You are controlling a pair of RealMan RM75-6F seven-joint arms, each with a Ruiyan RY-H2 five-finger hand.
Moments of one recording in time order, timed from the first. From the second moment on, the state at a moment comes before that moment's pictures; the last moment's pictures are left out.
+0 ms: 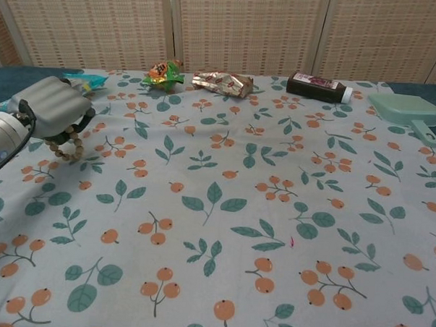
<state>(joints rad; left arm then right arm) -0.70 -1.79 -0.17 -0.83 1.26 1.05 0.68 0.08 -1.07 -0.03 -1.65 -1.66 1.48 0.04</state>
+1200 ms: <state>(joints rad) -0.89 -1.34 -0.84 -1.30 -0.79 0.90 1.22 0.08 -1.03 -0.06 -1.67 -1.71 1.50 0.10</state>
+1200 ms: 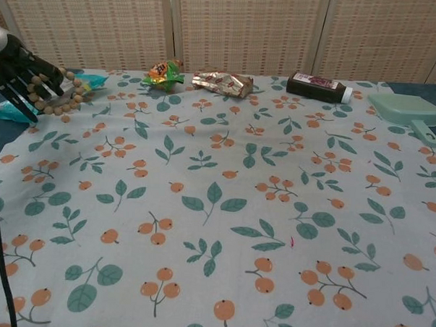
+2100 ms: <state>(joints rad) -0.65 -1.34 -0.99 -1.33 -0.91 0.64 1.13 0.08 -1.04 -0.07 -1.68 -1.72 1.48 0.09</state>
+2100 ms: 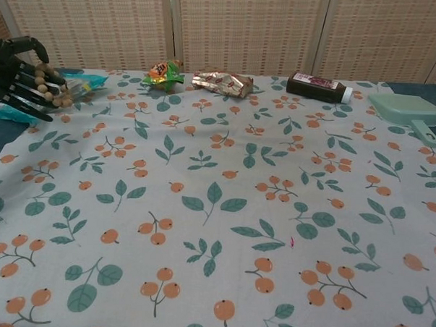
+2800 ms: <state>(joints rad) -0.56 -1.38 -0.75 -1.45 -0.31 0.38 0.42 0.08 -1.05 -0.07 -1.68 -1.72 1.48 0.09</state>
